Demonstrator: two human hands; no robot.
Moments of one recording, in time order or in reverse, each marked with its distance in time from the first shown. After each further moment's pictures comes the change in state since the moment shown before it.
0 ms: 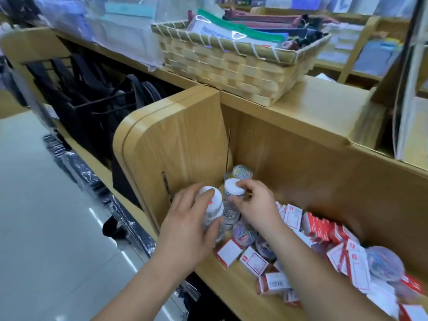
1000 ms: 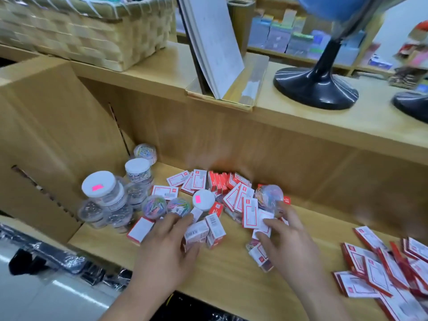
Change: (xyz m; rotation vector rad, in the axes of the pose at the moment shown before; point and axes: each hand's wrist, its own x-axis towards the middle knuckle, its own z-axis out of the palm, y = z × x) left_hand -0.076 0.095 0.092 -0.089 -0.308 0.119; right_hand -0.234 0.123 -0.162 -0.580 0.270 0.311
